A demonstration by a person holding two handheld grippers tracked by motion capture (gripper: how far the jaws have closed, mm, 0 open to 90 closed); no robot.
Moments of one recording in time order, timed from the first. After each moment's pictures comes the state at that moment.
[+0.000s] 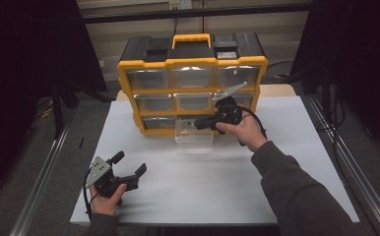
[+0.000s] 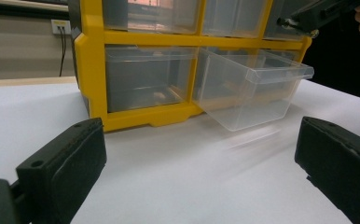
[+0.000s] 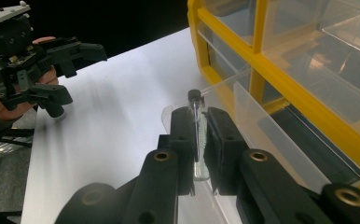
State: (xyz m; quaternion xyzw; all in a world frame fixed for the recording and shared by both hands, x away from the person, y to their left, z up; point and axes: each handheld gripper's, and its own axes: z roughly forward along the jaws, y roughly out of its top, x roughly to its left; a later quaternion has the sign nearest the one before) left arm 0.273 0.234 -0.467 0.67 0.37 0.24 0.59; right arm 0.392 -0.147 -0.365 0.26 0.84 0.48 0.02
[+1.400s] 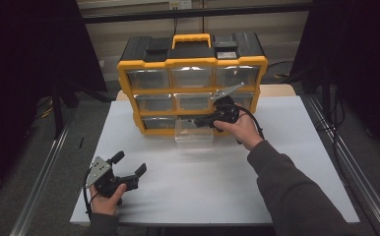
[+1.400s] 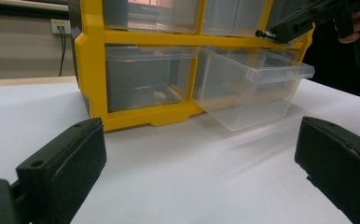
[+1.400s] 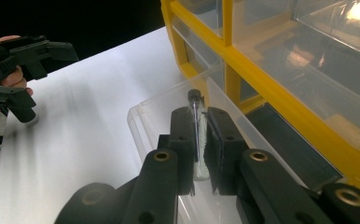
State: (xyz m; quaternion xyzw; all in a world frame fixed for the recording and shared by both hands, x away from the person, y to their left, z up) left arm 0.273 0.233 -0.467 0.67 0.37 0.24 0.60; right arm 0.410 -0.146 -0.381 0.28 0.83 0.48 0.04
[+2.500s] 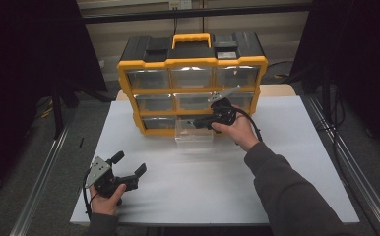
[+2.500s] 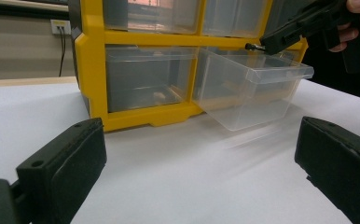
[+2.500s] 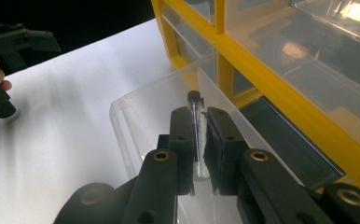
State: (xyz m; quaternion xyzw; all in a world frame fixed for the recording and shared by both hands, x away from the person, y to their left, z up) left arm 0.273 0.234 -0.467 0.67 0.37 0.24 0.60; right arm 0.415 -0.140 -0.393 0.28 0.84 0.47 0.05
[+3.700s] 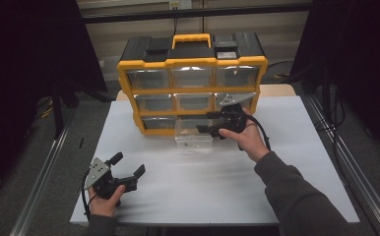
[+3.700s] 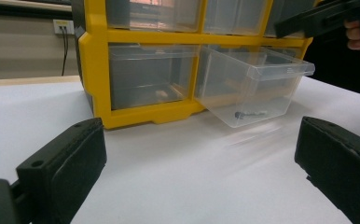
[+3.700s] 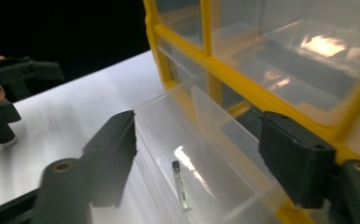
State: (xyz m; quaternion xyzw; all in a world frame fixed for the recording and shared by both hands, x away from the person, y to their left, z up) left arm 0.270 0.237 -0.468 0.67 0.37 0.24 0.59; right arm 0.387 -0.160 -0.391 0.31 0.79 0.52 0.09
